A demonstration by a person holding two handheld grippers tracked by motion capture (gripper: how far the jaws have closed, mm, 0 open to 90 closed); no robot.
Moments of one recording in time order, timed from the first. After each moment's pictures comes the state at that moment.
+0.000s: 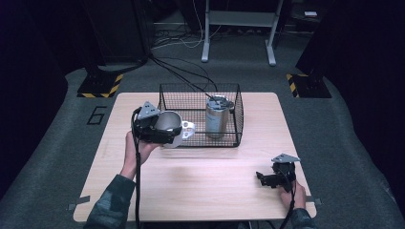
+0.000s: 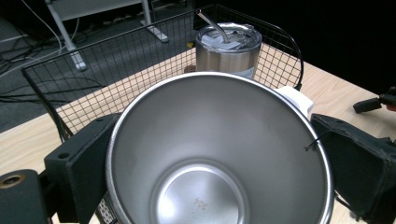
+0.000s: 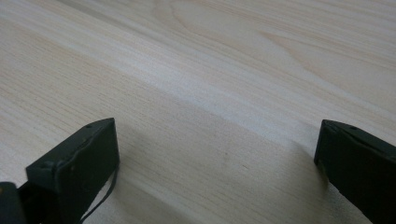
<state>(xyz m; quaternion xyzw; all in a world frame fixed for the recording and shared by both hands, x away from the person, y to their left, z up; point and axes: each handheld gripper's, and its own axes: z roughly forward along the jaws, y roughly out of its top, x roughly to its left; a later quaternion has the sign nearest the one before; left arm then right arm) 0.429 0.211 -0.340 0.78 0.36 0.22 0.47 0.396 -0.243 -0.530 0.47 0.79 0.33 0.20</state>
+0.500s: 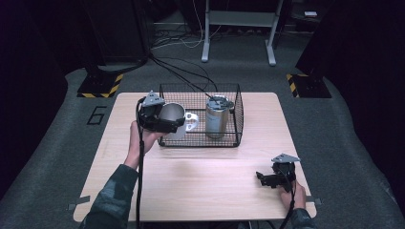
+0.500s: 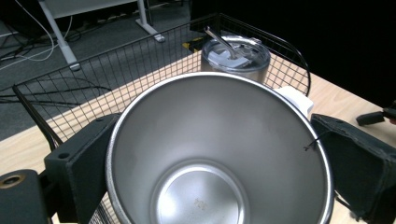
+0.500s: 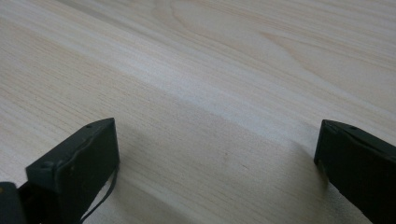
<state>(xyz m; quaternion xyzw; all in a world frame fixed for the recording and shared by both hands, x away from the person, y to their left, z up) 0.460 0.203 -0.332 0.78 0.36 0.21 0.47 0.396 -0.243 -0.530 0.47 0.79 0.33 0.20</state>
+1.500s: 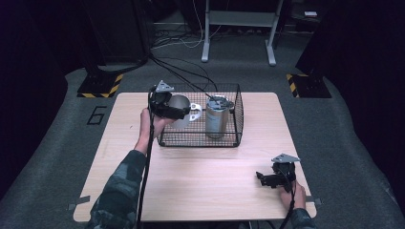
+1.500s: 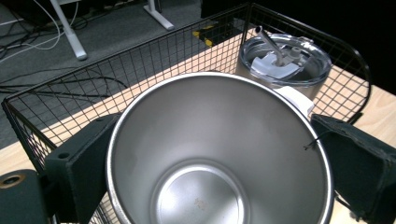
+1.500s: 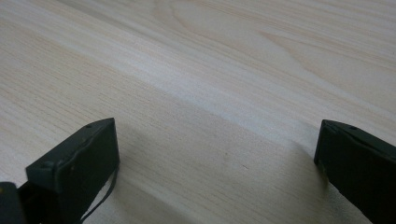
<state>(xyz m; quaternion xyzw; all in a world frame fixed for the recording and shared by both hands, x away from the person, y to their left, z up) 0.521 0.187 -0.347 0.79 0.38 0.21 0.44 0.395 -0.243 -0.530 0.47 0.79 0.33 0.20</state>
